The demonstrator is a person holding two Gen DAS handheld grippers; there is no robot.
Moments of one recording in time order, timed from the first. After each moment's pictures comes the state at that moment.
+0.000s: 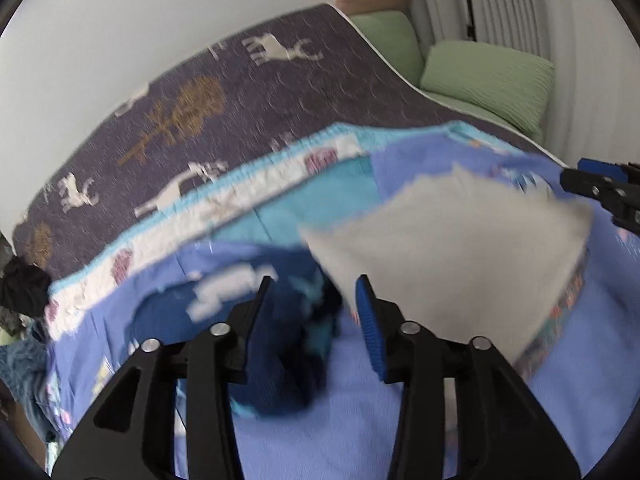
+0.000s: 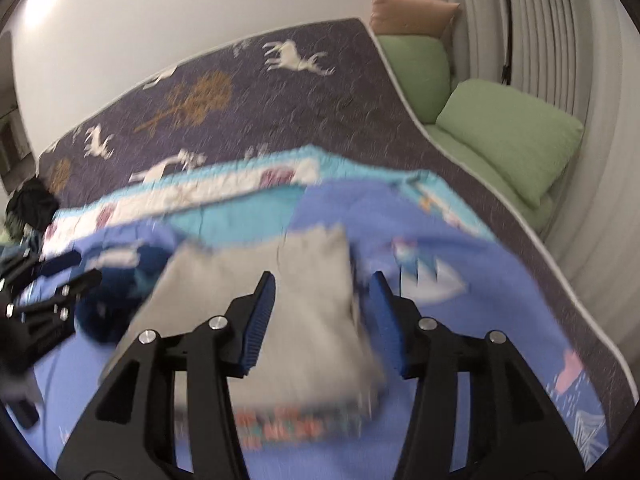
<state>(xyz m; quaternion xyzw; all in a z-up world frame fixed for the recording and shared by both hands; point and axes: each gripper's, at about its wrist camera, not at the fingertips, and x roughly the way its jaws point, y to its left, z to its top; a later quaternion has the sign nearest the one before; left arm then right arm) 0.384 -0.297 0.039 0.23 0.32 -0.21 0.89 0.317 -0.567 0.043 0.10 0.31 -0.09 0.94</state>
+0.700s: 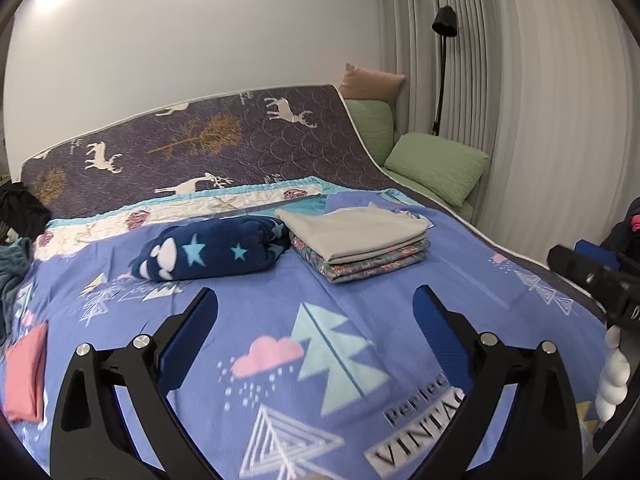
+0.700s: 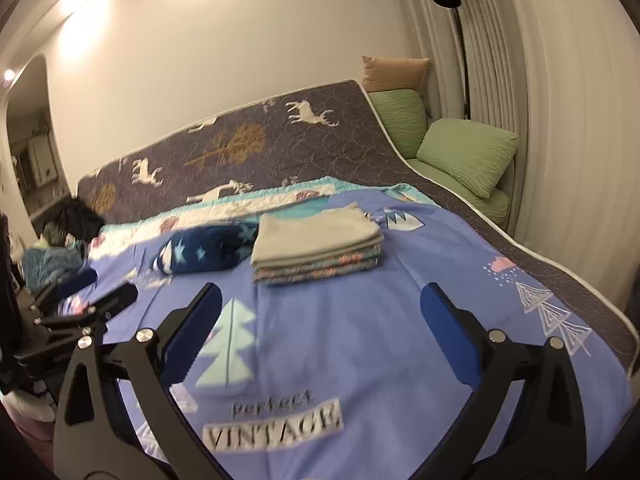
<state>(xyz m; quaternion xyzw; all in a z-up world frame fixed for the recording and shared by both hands) 0.122 -0.154 0.092 0.07 0.23 -0.26 0.94 0.008 -0.402 0.117 0.11 0.21 -0.11 0.97</state>
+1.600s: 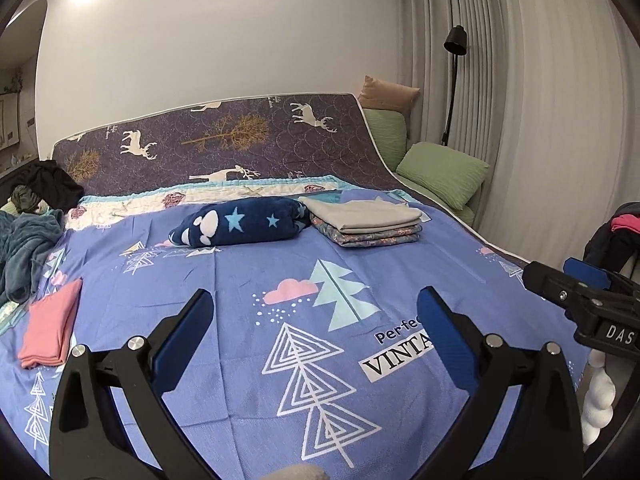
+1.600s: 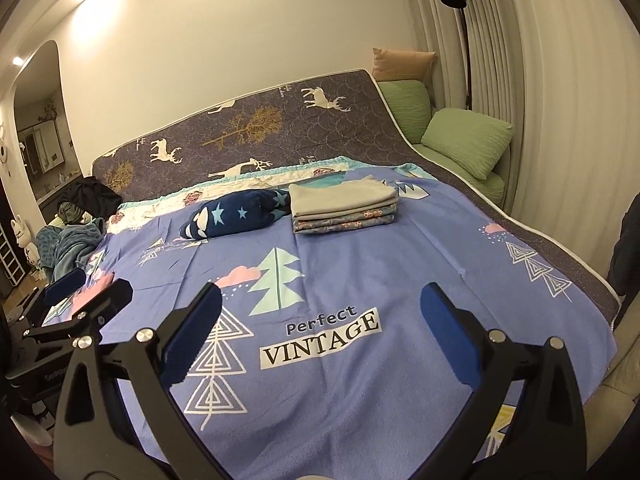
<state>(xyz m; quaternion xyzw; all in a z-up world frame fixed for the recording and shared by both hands) 0.015 -0.086 0.102 0.05 0.23 -0.23 0.95 -0.077 -0.329 0.126 0.11 0.24 -0.10 0.96</state>
